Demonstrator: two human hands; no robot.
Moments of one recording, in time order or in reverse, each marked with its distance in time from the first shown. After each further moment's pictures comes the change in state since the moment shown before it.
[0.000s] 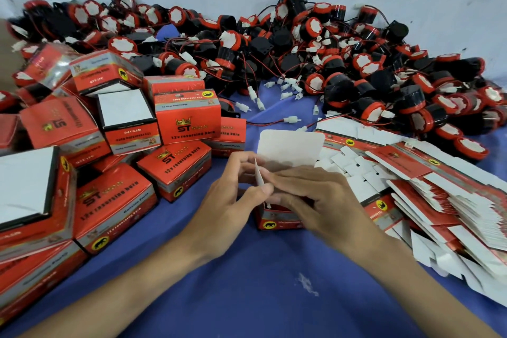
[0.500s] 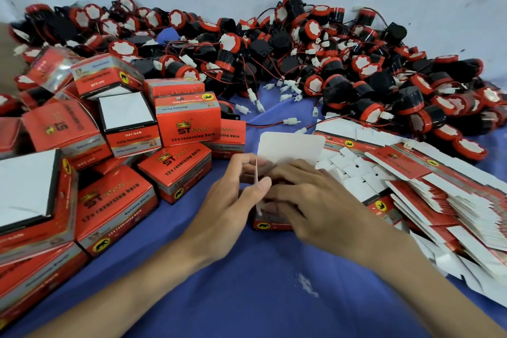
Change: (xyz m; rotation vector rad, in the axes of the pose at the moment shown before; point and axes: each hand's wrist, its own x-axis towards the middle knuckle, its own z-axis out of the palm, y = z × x) left_hand -0.001 -0.004 0.000 0.050 0.023 0.021; right_hand 0.014 -0.024 -0.014 -0.306 -0.467 0.215
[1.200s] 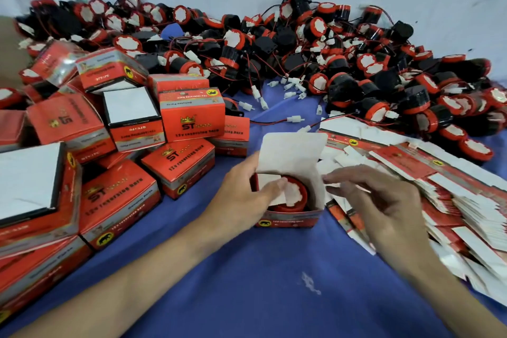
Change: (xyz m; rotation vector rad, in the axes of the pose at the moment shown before) left_hand 0.023 -0.006 0.011 0.162 0.097 -0.105; right_hand -0.044 0.031 0.003 0.550 0.591 0.226
